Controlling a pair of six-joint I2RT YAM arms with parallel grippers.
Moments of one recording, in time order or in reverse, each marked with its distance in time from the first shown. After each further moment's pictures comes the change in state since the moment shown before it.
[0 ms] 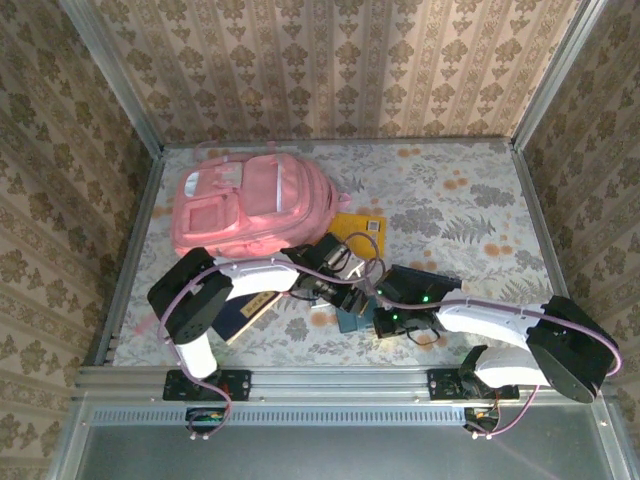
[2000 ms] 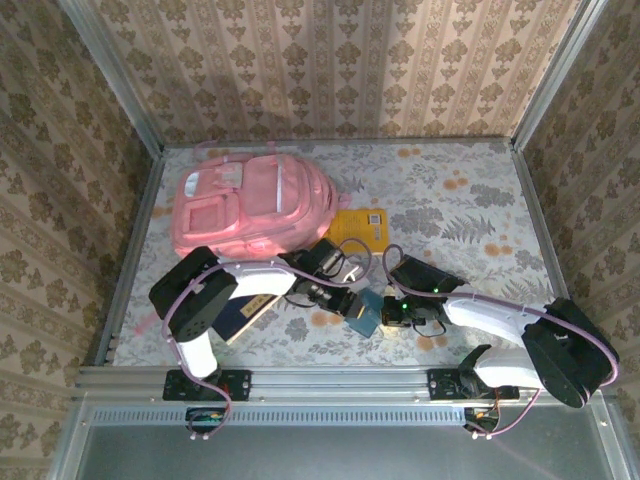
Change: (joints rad) left arm 0.019 0.014 -0.073 0.078 0.128 -0.120; right arm -0.152 0.008 -0.031 0.048 -0.092 0.046
